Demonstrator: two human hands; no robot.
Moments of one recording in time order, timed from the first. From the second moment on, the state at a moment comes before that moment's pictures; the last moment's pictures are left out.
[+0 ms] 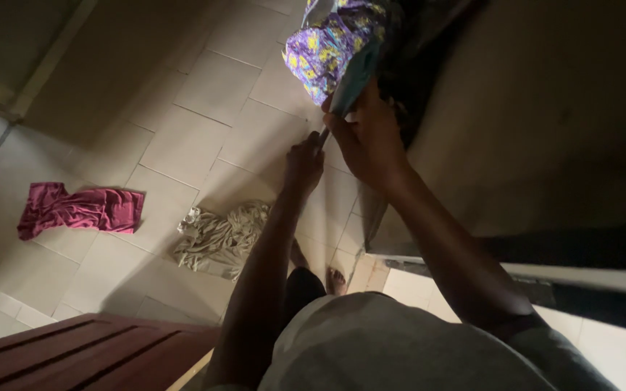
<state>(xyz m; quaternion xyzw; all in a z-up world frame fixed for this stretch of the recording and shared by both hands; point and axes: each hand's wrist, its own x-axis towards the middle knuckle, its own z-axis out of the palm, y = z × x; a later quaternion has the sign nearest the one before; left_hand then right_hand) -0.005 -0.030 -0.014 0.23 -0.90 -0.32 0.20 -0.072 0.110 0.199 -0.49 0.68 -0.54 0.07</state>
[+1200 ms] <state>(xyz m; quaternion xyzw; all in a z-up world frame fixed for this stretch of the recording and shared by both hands) -0.051 -0.213 -0.003 0.20 -0.92 -0.30 0.14 -0.149 -0.072 0.217 -0.58 0.61 -0.50 0.20</state>
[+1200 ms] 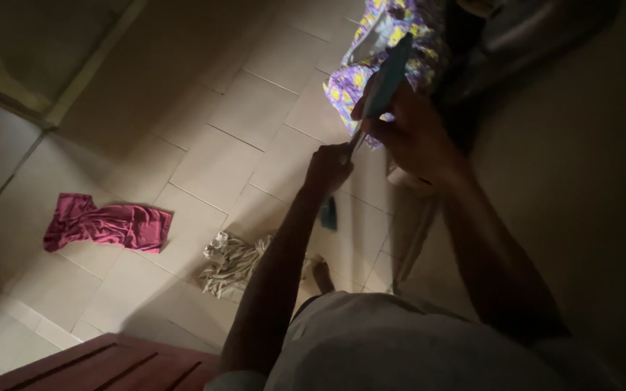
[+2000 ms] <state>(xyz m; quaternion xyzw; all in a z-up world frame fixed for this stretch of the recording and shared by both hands) -0.051 -0.267 0.032 0.20 -0.91 -0.29 0.20 -0.166 -0.129 0.272 -0.64 0.59 -0.45 0.18</state>
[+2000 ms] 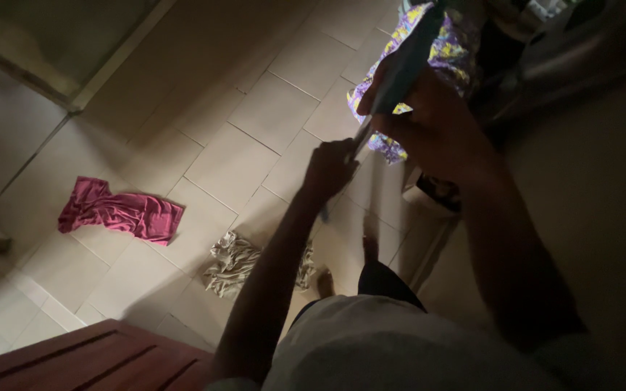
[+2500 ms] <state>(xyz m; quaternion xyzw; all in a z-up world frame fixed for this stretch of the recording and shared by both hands) -0.140 -0.270 0.017 0.35 -0.77 -0.49 0.20 -0.252 -0.200 0.242 -0.66 0.63 -0.34 0.22</state>
